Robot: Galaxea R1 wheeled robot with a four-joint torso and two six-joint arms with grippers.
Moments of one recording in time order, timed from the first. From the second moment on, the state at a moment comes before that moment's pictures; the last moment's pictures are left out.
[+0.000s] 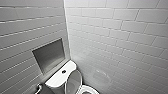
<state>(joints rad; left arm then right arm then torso) 1.46 3.12 -2.96 0.22 -0.06 -0.08 -1.53 3.01 -2.67 -0.06 0.16 0.13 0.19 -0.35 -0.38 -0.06</state>
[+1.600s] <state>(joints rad) 1.46 3.08 -2.85 0.29 0.00 -0.08 -1.47 2.68 -2.25 0.07 0.25 0.23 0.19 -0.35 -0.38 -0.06</state>
